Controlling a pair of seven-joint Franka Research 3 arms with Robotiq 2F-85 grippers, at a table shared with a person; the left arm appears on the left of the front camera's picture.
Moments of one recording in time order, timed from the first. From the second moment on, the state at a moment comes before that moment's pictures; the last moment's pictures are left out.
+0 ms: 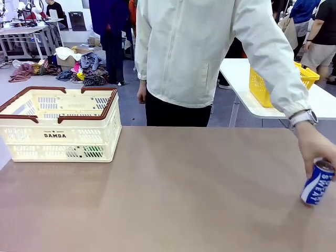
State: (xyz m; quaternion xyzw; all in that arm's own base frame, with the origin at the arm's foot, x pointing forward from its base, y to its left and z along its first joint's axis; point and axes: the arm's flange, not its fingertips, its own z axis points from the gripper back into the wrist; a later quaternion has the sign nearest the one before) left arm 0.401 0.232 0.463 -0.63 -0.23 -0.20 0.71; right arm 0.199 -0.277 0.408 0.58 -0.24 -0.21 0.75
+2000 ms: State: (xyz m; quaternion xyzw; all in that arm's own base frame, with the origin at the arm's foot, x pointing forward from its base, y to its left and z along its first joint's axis) left arm 0.400 0.232 0.464 -0.63 -0.22 -0.20 0.71; right arm 0.239 -0.172 0.490 0.30 -0.13 0.01 0.94
